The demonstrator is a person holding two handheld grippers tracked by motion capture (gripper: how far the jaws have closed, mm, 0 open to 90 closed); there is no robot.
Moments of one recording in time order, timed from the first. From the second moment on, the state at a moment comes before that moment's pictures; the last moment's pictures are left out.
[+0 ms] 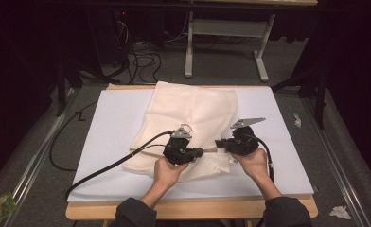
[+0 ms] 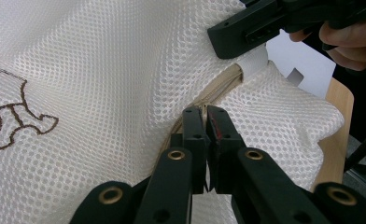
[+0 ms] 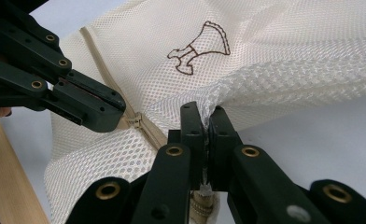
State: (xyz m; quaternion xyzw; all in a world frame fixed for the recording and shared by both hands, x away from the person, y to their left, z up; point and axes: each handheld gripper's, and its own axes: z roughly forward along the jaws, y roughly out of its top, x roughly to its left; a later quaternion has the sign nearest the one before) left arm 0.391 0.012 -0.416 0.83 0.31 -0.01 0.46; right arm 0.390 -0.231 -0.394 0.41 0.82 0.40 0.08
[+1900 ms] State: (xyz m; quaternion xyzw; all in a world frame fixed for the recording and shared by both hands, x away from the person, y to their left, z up) left arm 0.391 0.019 -0.417 0.84 0.31 0.00 0.45; right arm 0.384 -0.245 -0.395 0.41 0.81 0.41 0.09
